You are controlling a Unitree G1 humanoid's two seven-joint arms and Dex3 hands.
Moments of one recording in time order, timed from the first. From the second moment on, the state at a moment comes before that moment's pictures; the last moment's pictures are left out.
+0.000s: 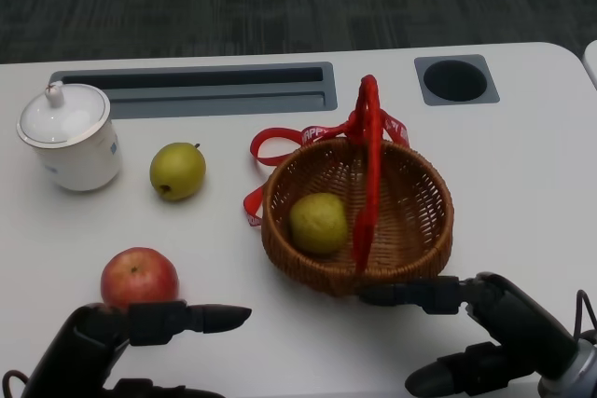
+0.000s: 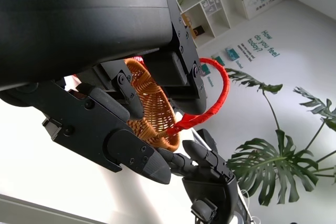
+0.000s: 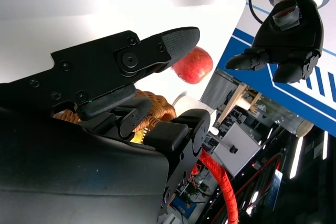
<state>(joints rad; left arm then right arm) 0.14 0.21 -0.02 0.27 -0.21 -0.97 -0.50 -0.26 -0.15 0.19 0.90 0.06 -1.24 0.57</state>
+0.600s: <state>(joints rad) 0.15 0.21 0.07 0.23 -0.02 -1.00 -0.42 -0.26 -0.14 0.18 0.89 0.05 -1.24 0.57</state>
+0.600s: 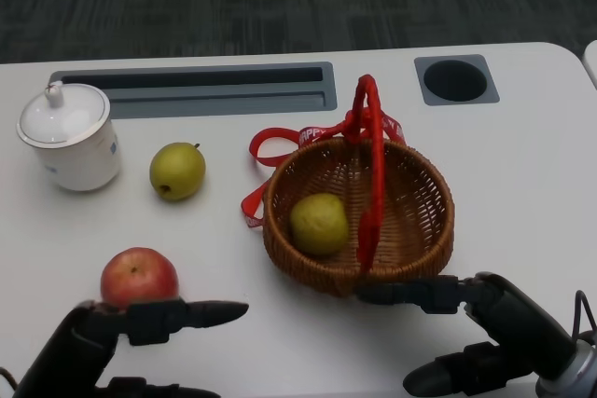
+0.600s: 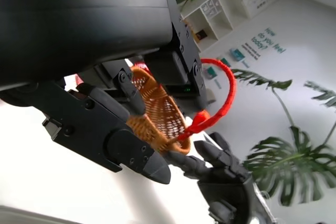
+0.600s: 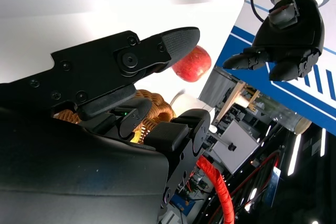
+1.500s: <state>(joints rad) -0.19 0.38 0.02 0.79 0.64 -0.83 0.25 -0.26 -0.15 0.18 0.89 0.06 -1.23 0.58</state>
